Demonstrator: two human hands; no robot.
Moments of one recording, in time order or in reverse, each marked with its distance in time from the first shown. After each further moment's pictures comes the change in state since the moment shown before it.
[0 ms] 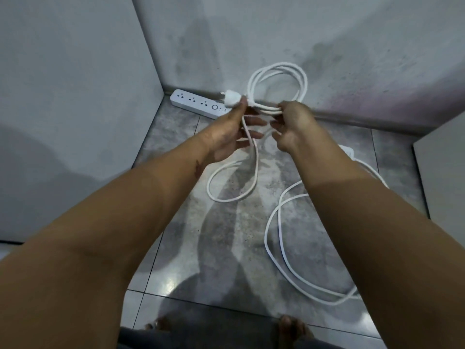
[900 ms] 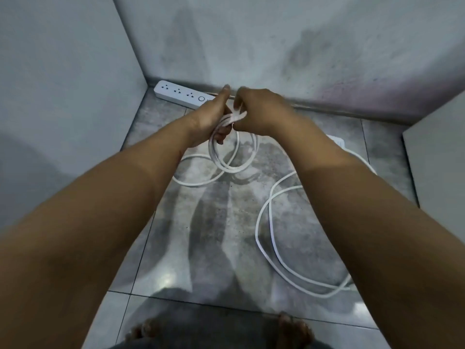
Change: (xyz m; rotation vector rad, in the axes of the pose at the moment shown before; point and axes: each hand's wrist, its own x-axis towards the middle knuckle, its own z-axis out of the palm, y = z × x) left_hand 0.002 0.009 -0.004 0.399 0.016 -0.037; right_hand 0.017 0.003 -0.003 -1.584 -0.142 -0.872
